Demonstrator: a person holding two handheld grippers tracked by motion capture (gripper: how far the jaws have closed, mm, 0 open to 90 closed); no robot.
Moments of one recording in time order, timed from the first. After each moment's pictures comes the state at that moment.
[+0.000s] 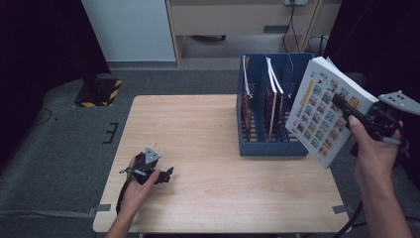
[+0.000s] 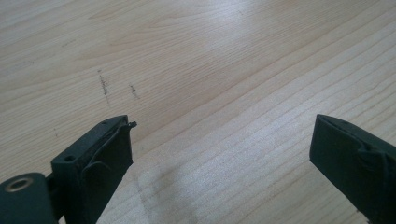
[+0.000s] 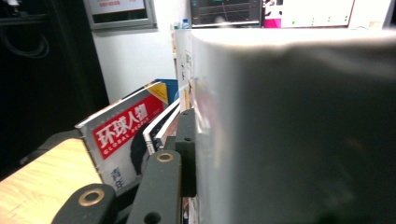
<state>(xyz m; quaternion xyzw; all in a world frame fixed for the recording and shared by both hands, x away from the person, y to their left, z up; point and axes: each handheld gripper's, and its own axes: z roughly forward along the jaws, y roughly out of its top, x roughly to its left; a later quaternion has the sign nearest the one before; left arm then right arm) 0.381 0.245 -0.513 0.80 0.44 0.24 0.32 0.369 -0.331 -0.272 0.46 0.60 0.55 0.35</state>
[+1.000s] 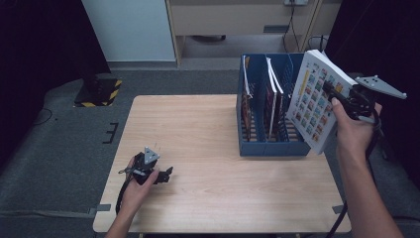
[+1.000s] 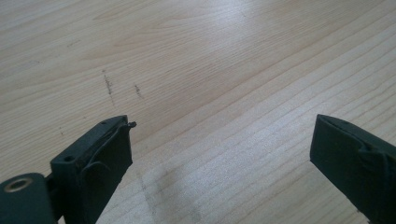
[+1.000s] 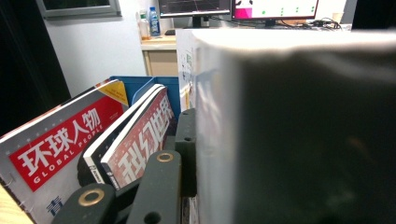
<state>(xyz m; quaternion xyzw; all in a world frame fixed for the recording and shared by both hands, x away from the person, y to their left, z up) 0.380 0.247 -0.512 0.80 0.44 0.24 0.33 0.430 -0.318 -0.284 0.51 0.58 0.51 0.38</state>
